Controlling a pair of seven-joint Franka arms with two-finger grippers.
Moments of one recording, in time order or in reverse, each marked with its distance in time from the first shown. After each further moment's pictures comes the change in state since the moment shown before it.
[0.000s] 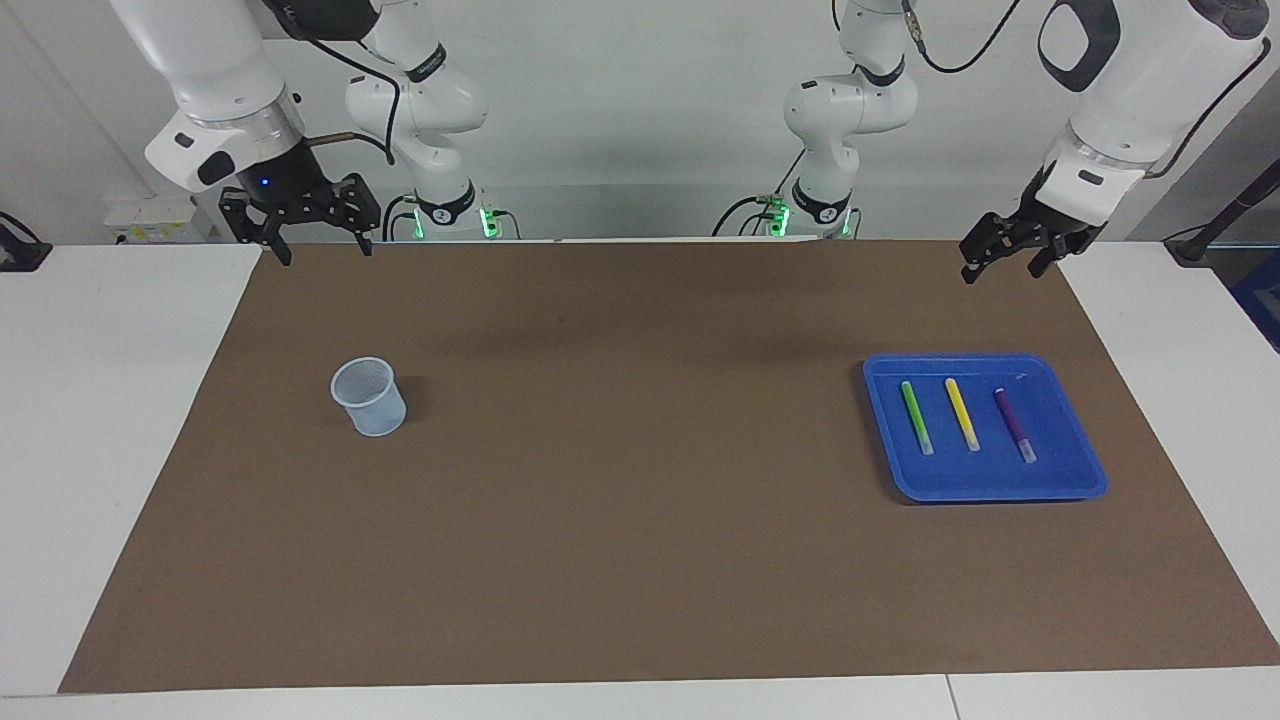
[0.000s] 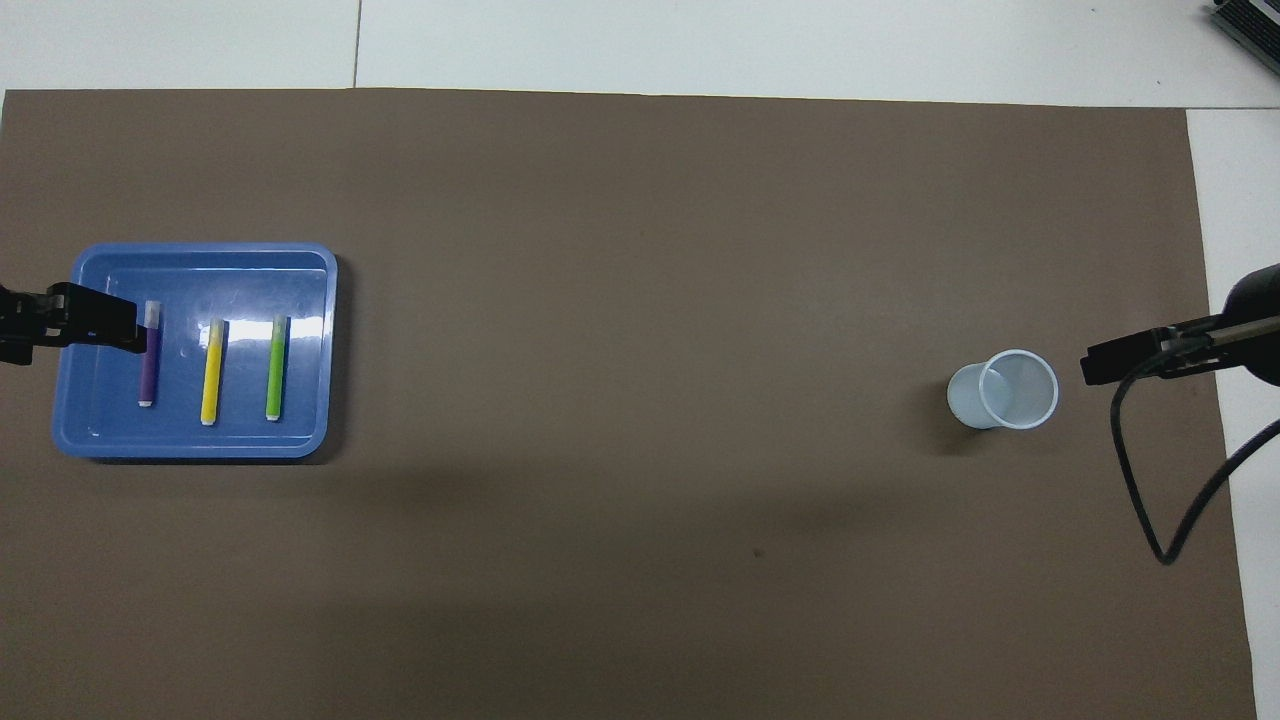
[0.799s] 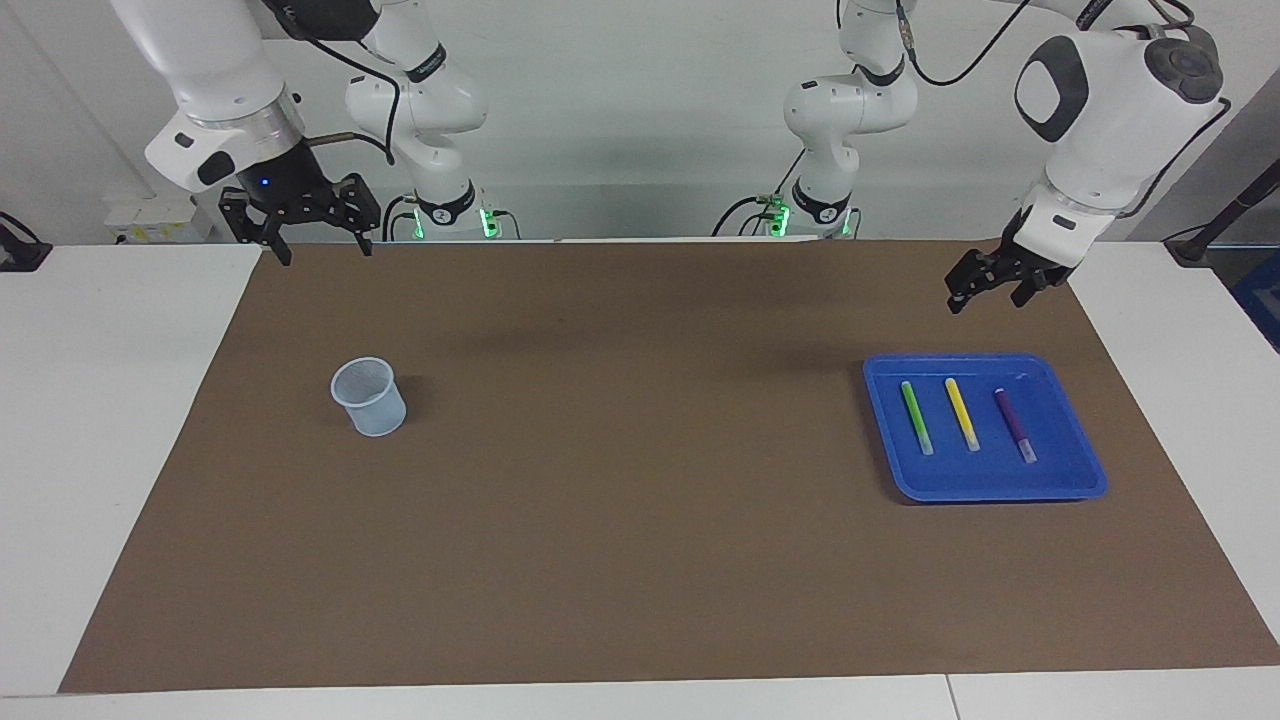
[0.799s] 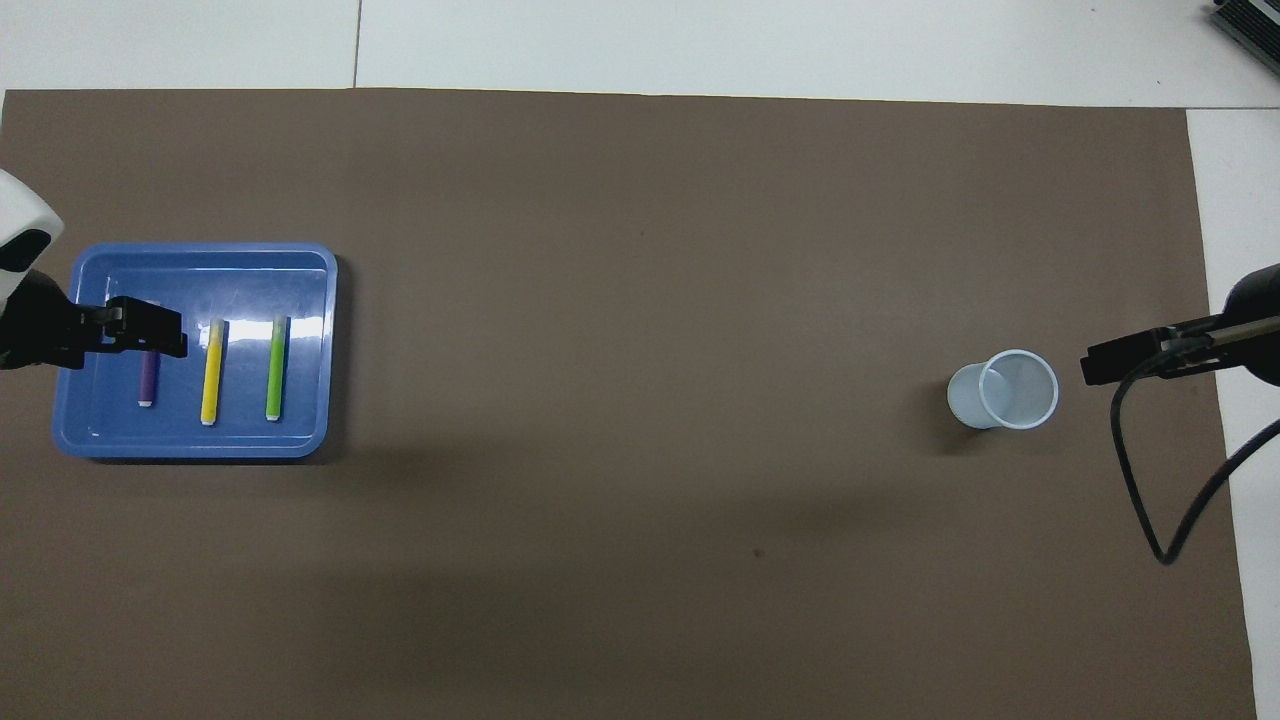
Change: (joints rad) left arm 0.005 -0.002 -0.001 -0.151 0.000 0.159 0.000; right arm 0.000 0.000 0.000 0.000 0.000 0.000 0.000
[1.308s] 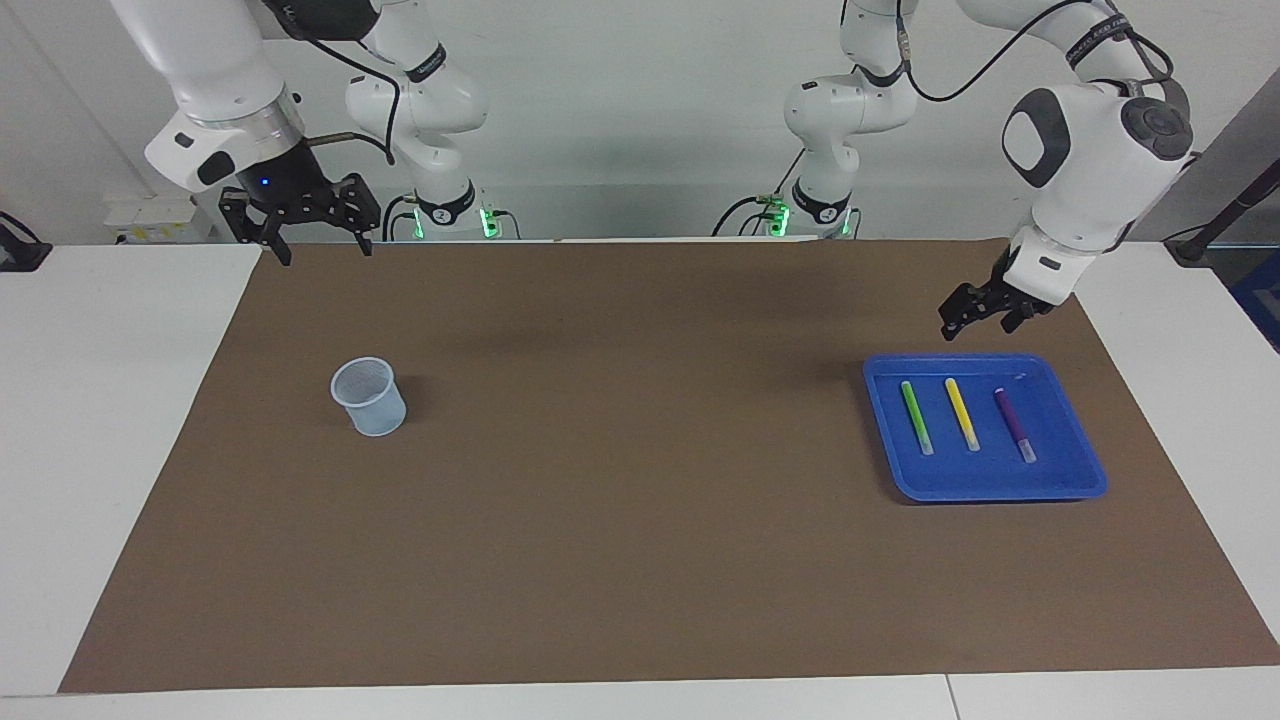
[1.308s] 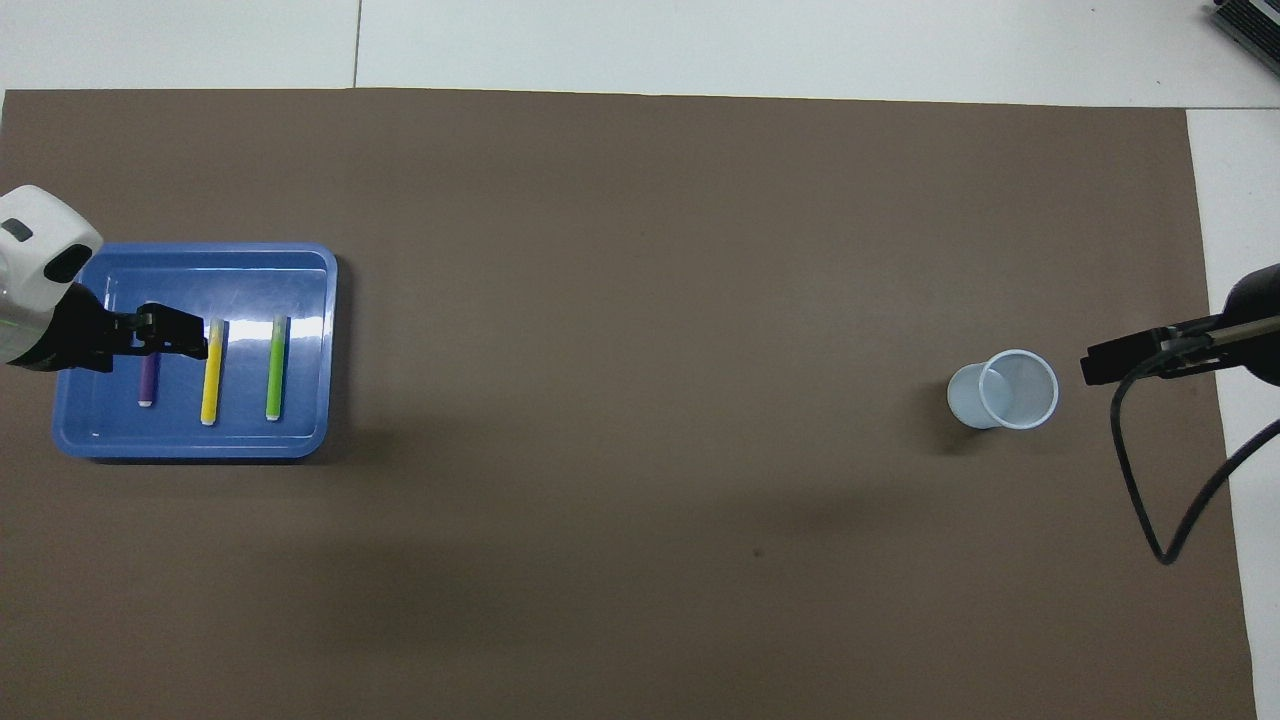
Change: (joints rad) left arm 0.024 0.043 0.001 -0.080 0.000 0.116 0.001; right arm 0.000 0.000 0.000 0.000 0.000 0.000 0.000
